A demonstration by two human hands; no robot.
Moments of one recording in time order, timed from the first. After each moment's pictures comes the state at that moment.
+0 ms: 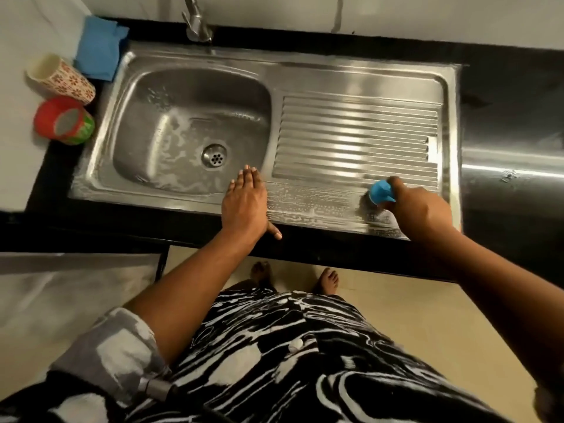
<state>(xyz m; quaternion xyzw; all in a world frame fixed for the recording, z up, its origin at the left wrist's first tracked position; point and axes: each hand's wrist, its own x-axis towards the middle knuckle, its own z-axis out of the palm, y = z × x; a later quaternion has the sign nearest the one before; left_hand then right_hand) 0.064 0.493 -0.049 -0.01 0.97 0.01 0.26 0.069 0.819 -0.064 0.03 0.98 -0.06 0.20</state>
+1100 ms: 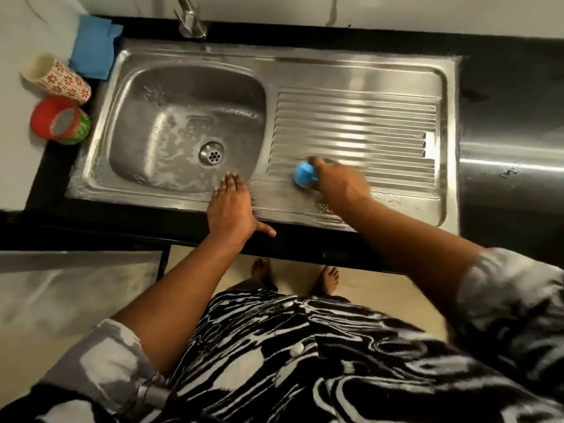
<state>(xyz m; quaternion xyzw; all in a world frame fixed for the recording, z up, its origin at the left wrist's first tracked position) 0.073 0.492 -0.046 -0.08 0.97 0.02 0.25 0.016 0.713 -0.089 -0.08 0.97 -0.13 0.18</state>
